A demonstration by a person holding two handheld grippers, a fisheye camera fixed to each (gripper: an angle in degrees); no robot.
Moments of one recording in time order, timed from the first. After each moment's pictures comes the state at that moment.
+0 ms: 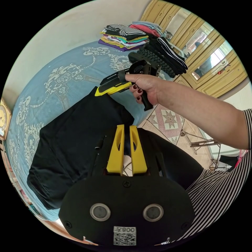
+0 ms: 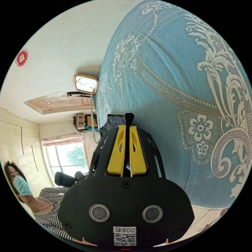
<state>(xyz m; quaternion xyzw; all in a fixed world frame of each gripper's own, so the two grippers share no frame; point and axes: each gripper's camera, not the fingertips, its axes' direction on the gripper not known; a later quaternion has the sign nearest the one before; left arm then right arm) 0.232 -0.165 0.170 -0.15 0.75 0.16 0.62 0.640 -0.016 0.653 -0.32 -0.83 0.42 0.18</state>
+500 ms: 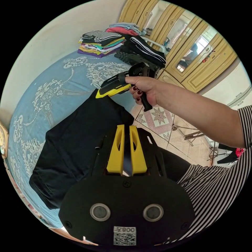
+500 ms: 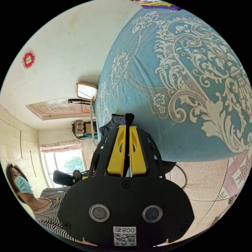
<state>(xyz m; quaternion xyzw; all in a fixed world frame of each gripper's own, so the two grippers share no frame) 0.155 -0.210 0.081 -0.10 0.78 0.19 0.58 0.660 0.056 0.616 -0.34 -0.79 0.47 0.20</state>
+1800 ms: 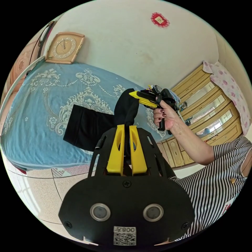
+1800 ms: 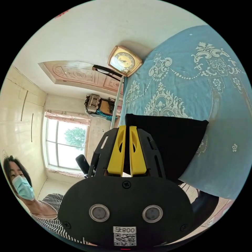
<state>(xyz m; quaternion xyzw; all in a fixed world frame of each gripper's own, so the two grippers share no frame) -0.294 -0.228 0.269 -0.22 0.73 -0.24 0.60 0.468 -0.224 0.513 -0.20 -0.88 0.37 0.21</state>
